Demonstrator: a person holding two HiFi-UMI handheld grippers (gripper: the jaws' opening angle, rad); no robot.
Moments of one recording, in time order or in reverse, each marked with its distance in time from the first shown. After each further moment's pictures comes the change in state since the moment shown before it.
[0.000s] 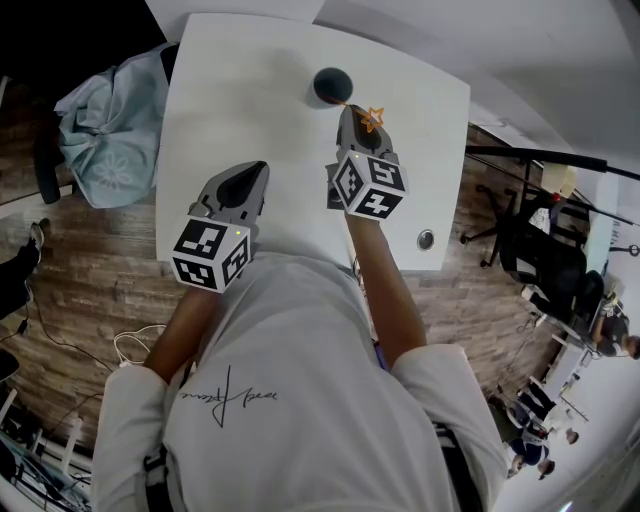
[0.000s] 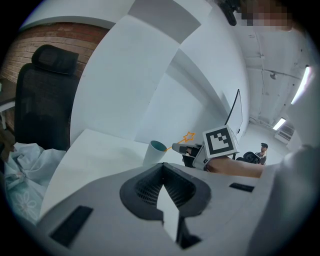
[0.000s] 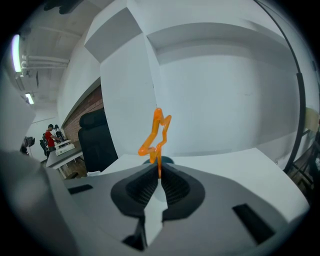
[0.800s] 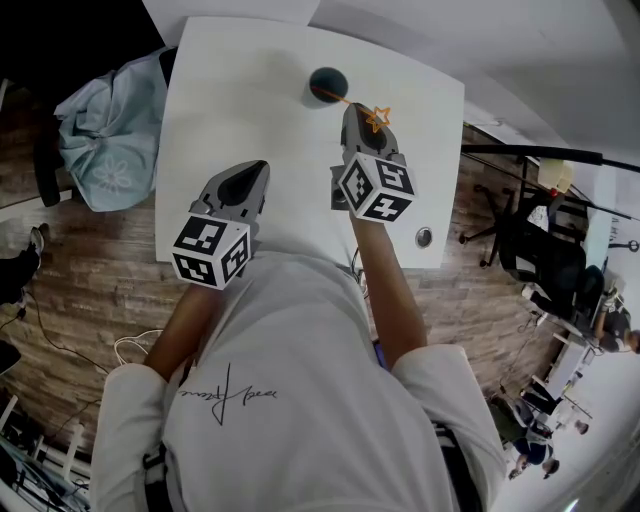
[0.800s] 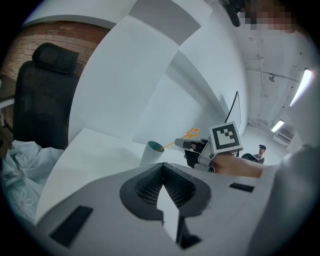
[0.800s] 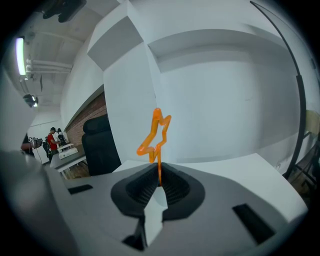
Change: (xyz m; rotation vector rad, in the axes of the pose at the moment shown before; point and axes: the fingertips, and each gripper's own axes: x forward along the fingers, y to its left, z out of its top) left arm -0.001 -0.005 -0.001 -0.015 -0.012 -0.022; right arm -0.018 0.002 0.021 0.006 -0.055 0.030
